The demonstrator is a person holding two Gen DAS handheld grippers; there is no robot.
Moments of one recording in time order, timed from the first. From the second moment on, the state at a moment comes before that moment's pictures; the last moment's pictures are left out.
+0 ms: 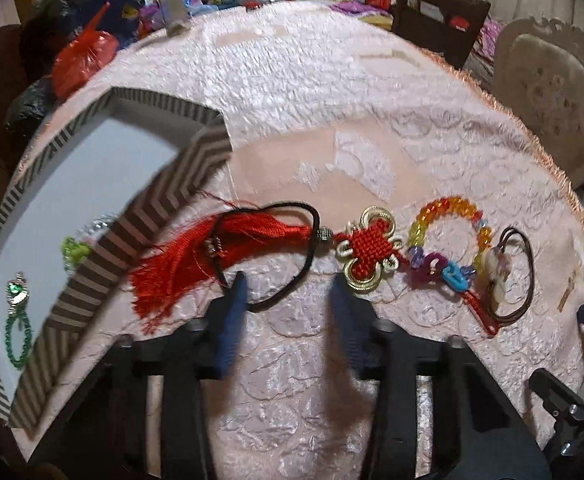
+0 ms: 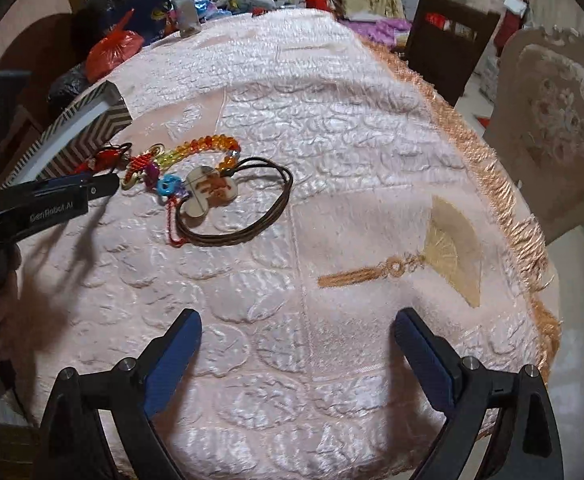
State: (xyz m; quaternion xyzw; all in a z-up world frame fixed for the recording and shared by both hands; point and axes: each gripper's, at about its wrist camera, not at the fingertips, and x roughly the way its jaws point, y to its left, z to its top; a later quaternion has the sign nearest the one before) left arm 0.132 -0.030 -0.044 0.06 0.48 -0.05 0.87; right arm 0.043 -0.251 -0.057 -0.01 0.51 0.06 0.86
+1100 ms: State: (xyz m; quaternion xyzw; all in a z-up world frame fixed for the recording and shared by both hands) left arm 0.049 0.010 -0.047 -0.05 0.46 -0.12 0.88; right arm 0.103 -0.239 -0.038 0.01 0.43 0.15 0.89
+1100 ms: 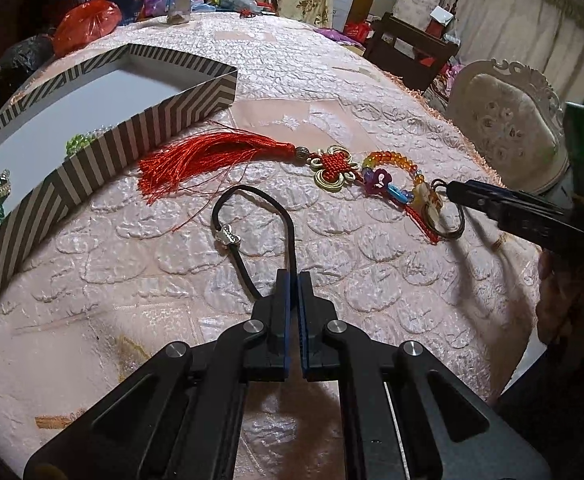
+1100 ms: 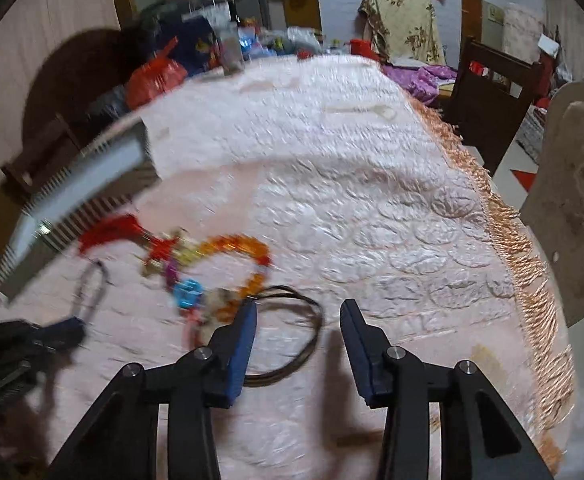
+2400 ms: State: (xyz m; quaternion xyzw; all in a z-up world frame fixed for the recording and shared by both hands) left arm 0.041 0.030 -0.008 -0.07 0.43 -0.14 0.89; right arm 0.078 -0.212 -0.024 0.02 0.39 0.18 0.90
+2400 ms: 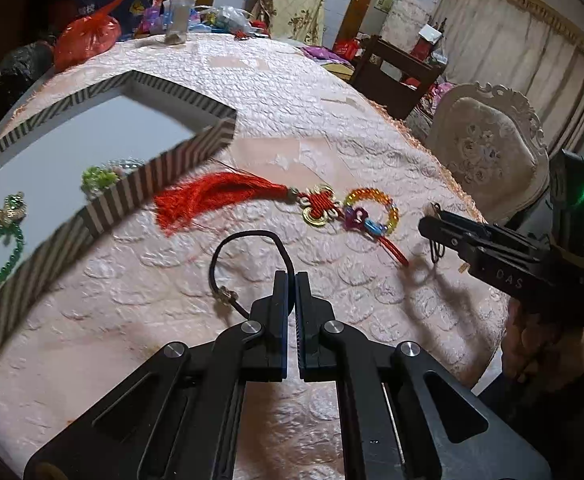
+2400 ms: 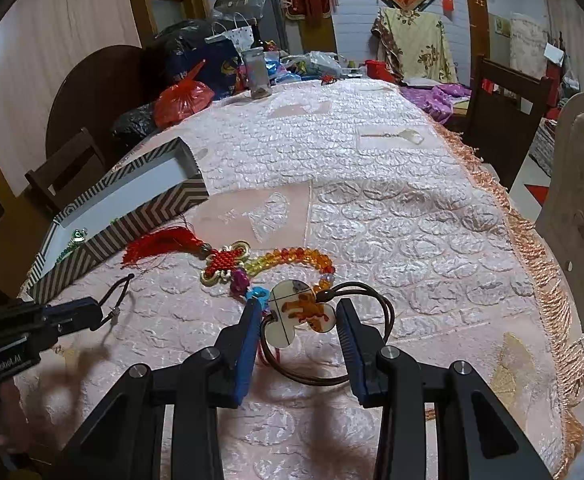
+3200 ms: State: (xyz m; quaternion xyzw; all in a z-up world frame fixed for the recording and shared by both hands) left arm 0.031 0.065 0.037 -0.09 0.39 -0.10 0.91; right arm 0.055 -0.199 -0.002 0.00 0.41 0.13 0.90
